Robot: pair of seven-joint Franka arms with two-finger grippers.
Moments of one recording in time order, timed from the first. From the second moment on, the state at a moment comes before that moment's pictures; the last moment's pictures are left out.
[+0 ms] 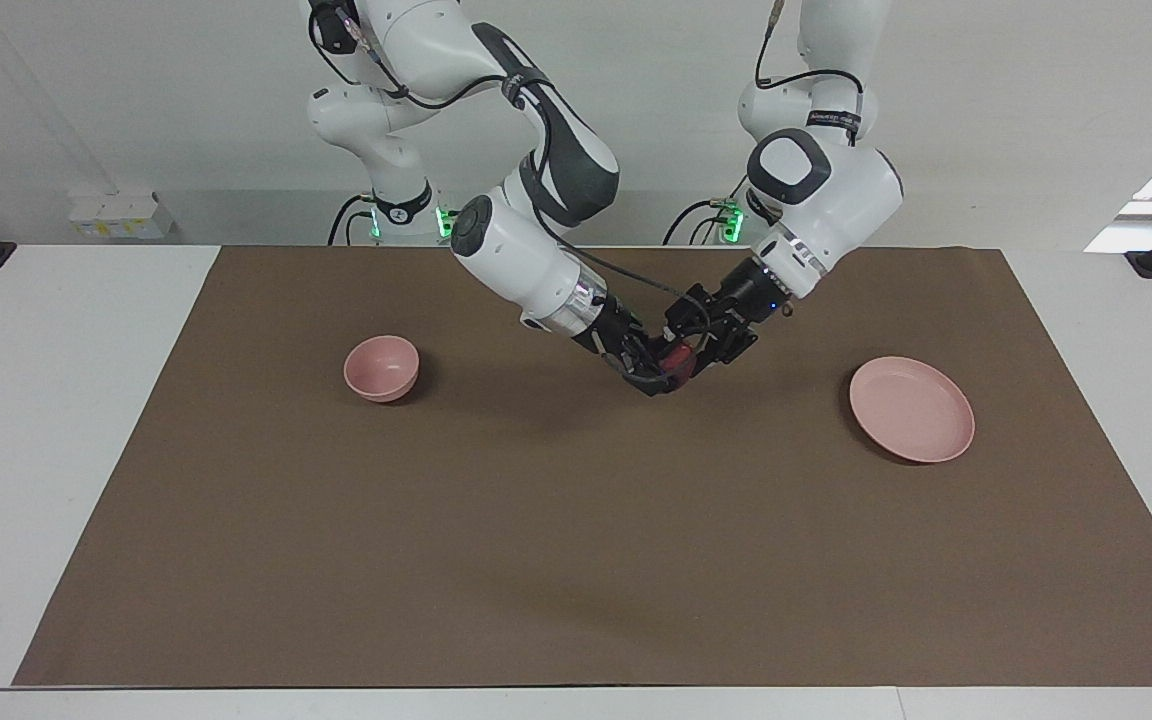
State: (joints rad) left arm -0.17 -0.04 -0.26 -2.15 -1.17 2.51 0.23; right arm 0.52 0.37 0.03 -1.69 0.85 2.36 1.34
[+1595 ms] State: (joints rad) left arm 0.10 0.02 -0.25 -1.62 0.00 1.71 0.20; right arm 0.27 0.18 0.01 -1.68 0.16 1.85 0.57
